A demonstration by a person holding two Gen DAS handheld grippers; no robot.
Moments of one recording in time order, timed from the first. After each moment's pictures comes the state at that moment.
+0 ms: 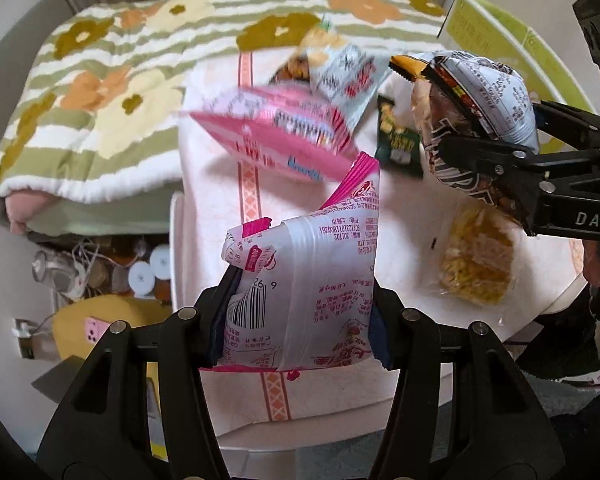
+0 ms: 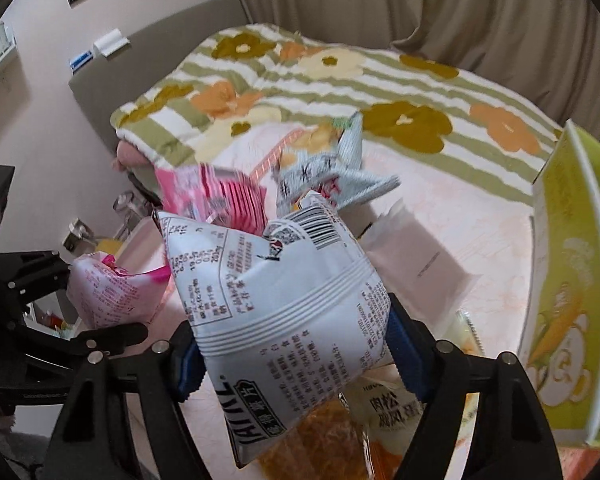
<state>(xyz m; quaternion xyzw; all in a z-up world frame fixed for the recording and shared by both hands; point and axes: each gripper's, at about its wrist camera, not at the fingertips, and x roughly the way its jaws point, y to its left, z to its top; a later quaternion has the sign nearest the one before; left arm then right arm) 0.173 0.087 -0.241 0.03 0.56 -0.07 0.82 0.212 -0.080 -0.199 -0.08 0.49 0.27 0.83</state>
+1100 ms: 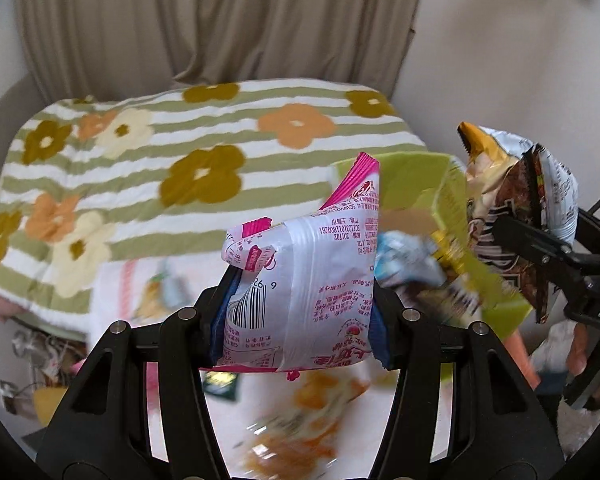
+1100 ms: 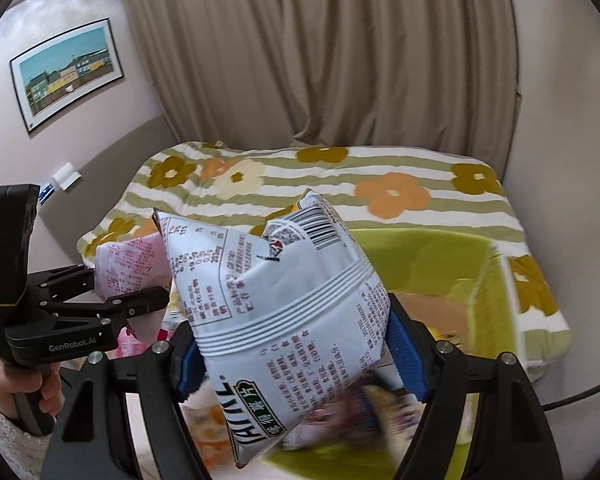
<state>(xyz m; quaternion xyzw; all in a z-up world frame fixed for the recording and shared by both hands) 0.309 -0.128 -0.094 0.00 0.44 -0.12 0.89 0.275 -0.328 -0.050 0.02 0.38 0.17 0.91</state>
